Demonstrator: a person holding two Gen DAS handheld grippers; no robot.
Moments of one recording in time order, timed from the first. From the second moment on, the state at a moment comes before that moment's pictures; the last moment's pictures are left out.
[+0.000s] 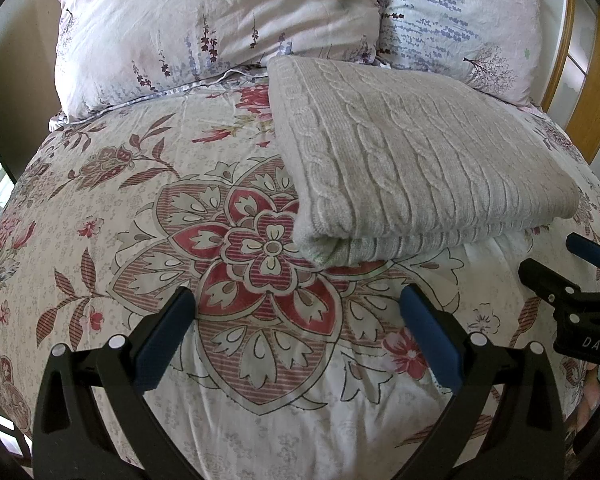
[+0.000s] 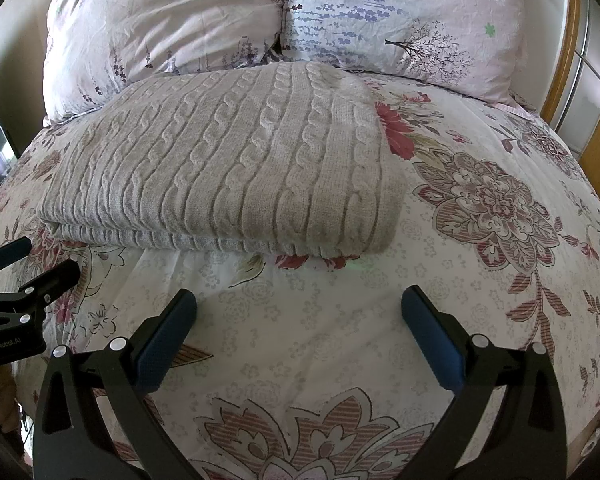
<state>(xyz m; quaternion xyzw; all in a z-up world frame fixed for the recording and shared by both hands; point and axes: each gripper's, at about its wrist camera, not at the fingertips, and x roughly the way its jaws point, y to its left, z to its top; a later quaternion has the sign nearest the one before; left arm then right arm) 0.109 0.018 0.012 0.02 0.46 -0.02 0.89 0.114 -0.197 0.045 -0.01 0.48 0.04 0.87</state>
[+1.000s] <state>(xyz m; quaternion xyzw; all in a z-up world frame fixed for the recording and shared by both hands) 0.110 0.018 0.011 0.02 0.46 -0.02 0.89 0.115 -0.197 0.045 -0.01 0.48 0.04 0.87</state>
